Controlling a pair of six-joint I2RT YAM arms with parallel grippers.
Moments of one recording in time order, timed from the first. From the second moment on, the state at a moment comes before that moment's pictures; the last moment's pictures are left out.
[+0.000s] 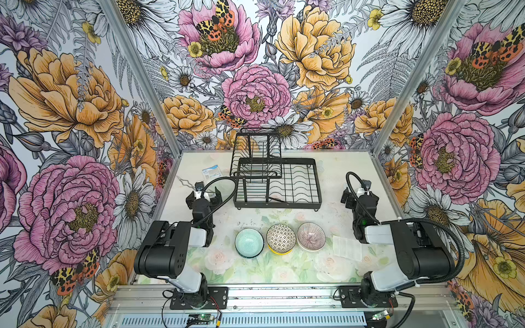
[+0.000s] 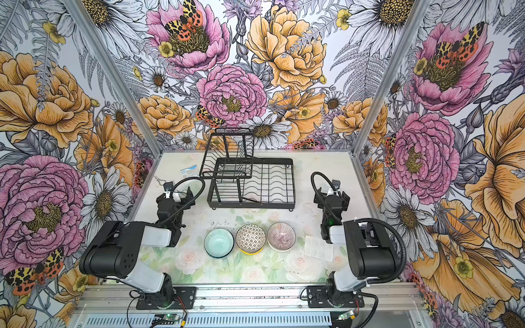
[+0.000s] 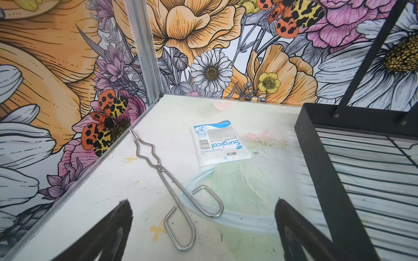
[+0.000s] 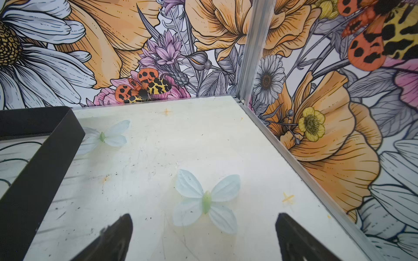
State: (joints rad) left arm -0.06 1.56 0.34 1.04 -0.30 -0.03; right arm 0.01 1.53 0.38 0.88 0.29 0.04
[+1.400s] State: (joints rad) left arm -0.07 1.14 0.53 0.50 -0.40 -0.11; right arm 0.05 1.53 0.38 0.87 0.32 0.01
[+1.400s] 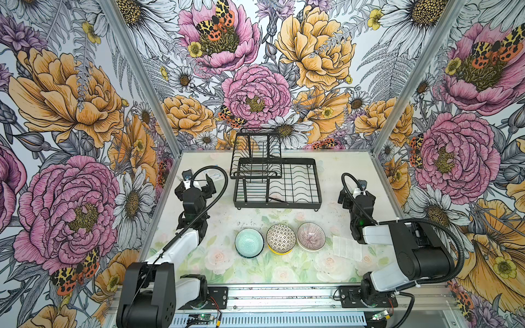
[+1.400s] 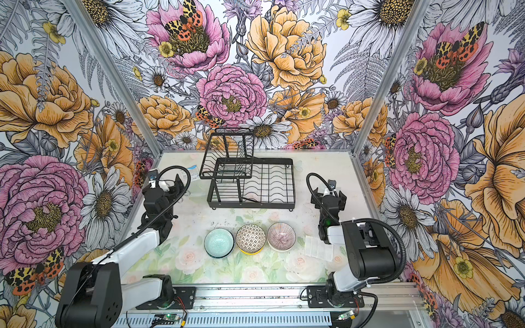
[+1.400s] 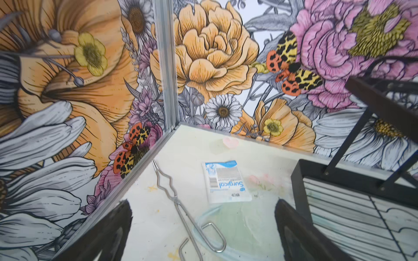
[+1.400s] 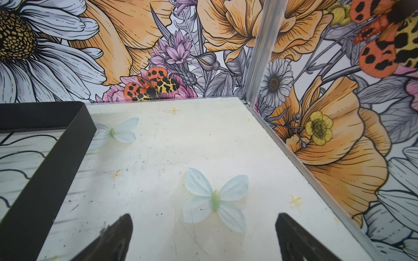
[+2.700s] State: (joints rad) left arm -0.63 0.94 0.89 -1.06 -0.15 -0.81; right arm 0.18 1.10 0.90 -0.69 0.13 0.33
